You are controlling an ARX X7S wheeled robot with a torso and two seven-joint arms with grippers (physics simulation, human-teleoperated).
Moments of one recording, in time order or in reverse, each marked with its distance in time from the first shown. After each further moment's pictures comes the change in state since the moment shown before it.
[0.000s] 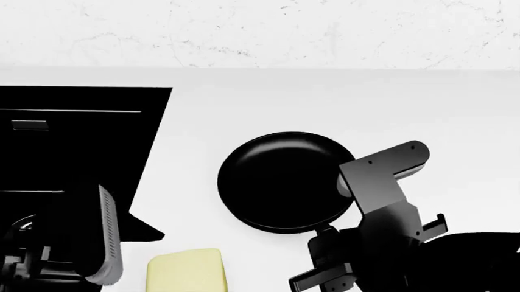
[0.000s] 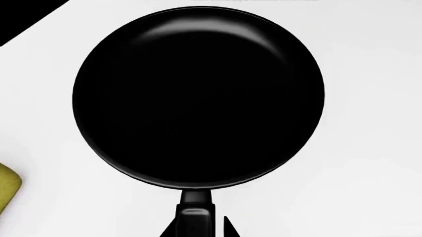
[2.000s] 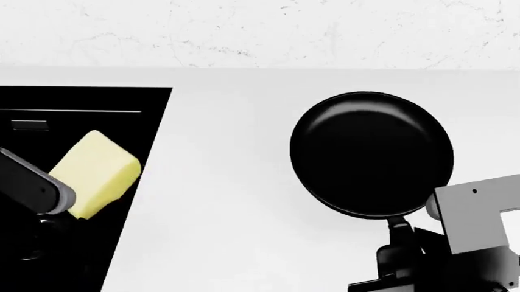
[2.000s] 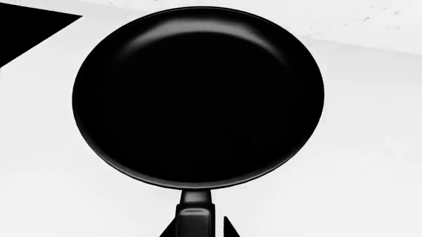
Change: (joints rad) left arm 0.285 0.056 -0.484 0.234 -0.079 -0.192 -0.745; right arm -0.349 0.239 0.280 -0.316 0.142 -0.238 0.245
